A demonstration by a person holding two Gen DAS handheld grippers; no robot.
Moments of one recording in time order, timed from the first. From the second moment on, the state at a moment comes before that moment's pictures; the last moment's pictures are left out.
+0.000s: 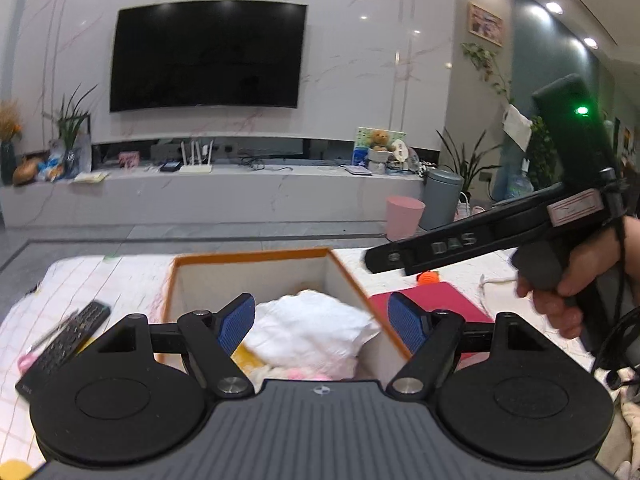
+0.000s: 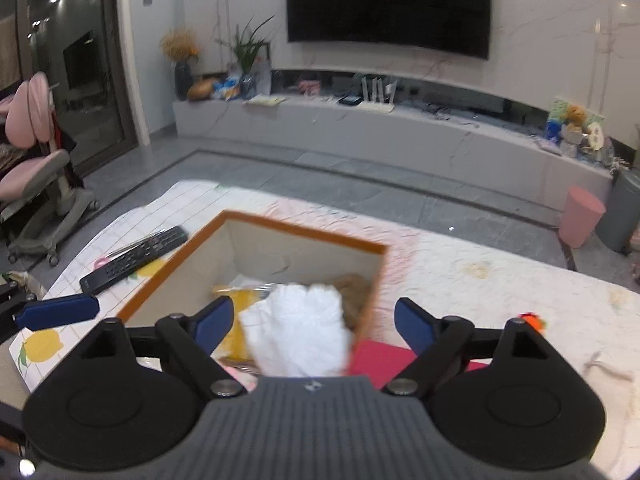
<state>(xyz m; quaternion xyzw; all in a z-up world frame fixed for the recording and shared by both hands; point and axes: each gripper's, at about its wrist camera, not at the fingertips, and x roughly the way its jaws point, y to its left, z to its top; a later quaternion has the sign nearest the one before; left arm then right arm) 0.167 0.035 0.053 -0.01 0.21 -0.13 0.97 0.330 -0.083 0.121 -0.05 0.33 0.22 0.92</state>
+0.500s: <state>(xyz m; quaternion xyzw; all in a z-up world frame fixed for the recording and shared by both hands) 0.208 -0.134 0.046 0.02 0.24 -0.18 0.95 0.338 -0.301 0.082 -0.03 0.33 0.02 0.94</state>
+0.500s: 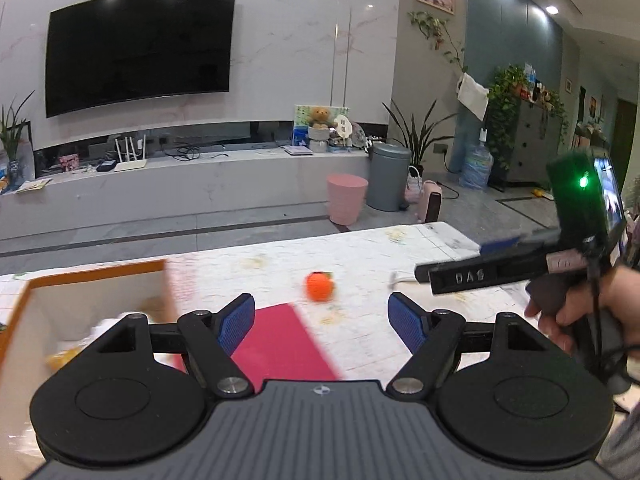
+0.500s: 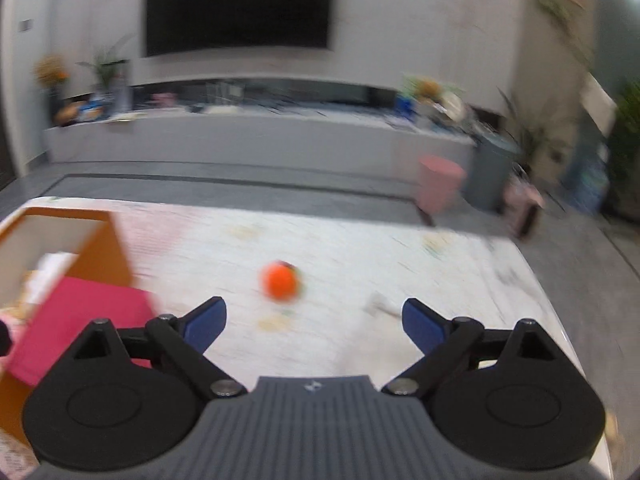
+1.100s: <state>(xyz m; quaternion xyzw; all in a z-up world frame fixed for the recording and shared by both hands) 0.235 -0.251 -0.034 0.05 0.26 -0.18 0.95 0.385 -0.406 -0.028 0.11 0.39 -0.04 0.91</state>
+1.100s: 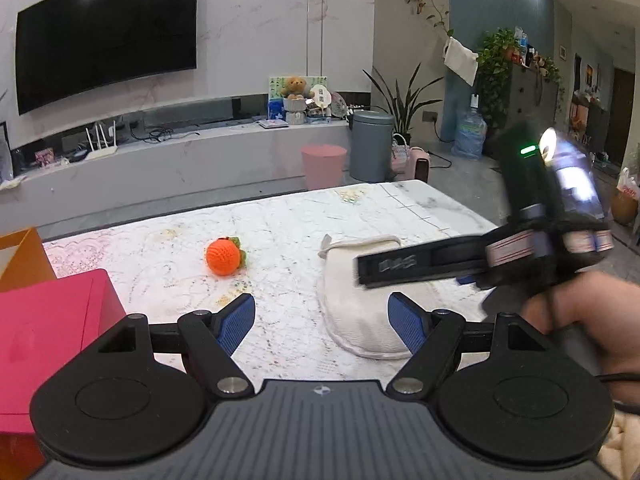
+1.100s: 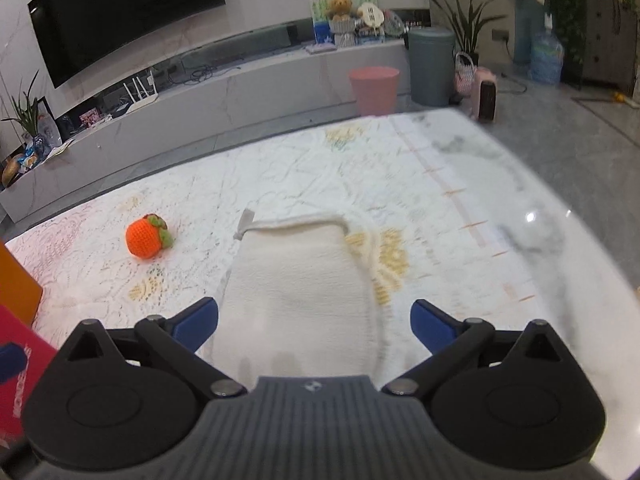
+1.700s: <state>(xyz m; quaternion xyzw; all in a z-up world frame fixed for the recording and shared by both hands) 0.249 -0.245 -0.020 0.05 0.26 -0.19 0.94 0.413 -0.362 -0.071 0.03 0.41 -0.05 0.91</state>
